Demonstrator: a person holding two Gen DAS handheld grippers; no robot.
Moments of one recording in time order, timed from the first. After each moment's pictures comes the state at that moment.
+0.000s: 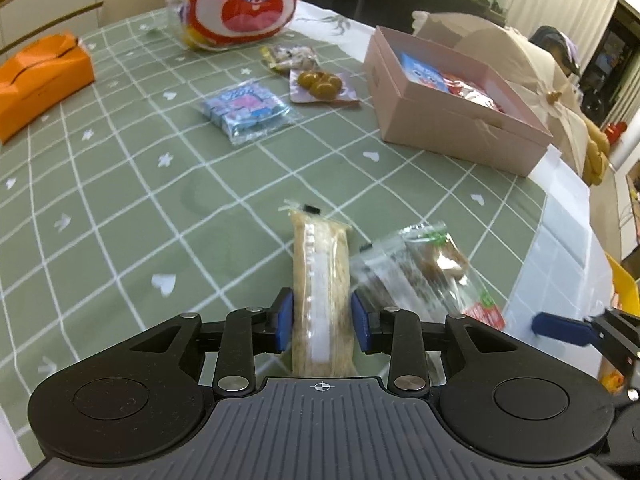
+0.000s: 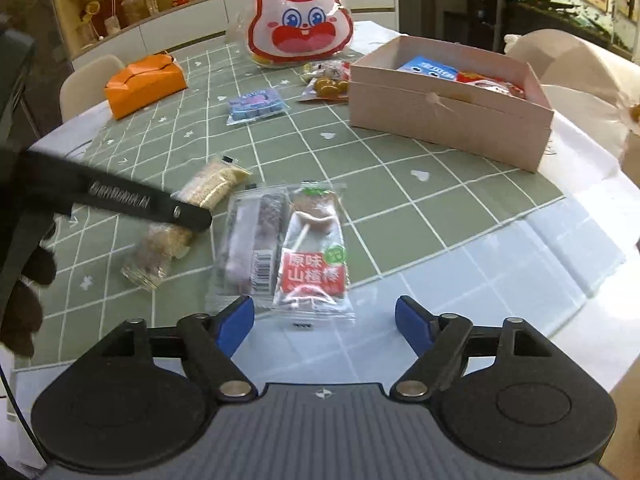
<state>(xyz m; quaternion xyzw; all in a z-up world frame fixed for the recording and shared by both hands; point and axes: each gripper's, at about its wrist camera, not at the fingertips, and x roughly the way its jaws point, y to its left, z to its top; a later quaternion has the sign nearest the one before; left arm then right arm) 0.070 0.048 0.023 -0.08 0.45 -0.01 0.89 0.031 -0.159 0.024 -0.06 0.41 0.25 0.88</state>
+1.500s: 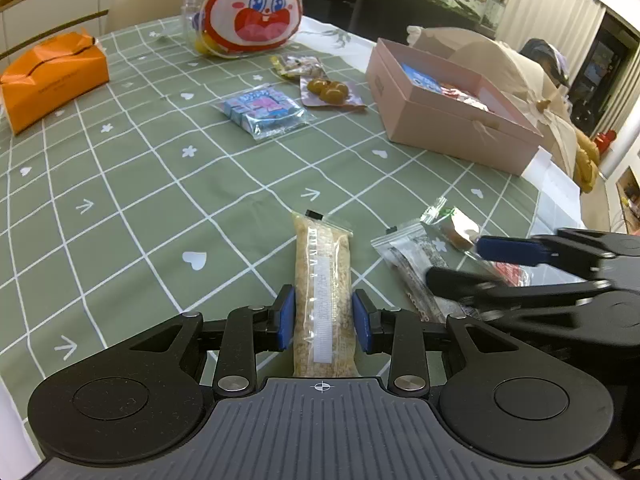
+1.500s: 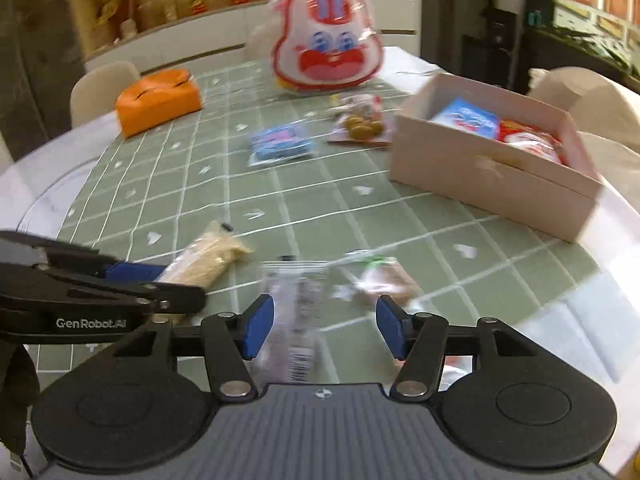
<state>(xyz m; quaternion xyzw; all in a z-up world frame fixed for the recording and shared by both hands) 0.036 0.069 0.020 -0.10 0.43 -0.03 0.90 0.064 -0.102 0.034 -0.09 0.38 0.27 0.88</state>
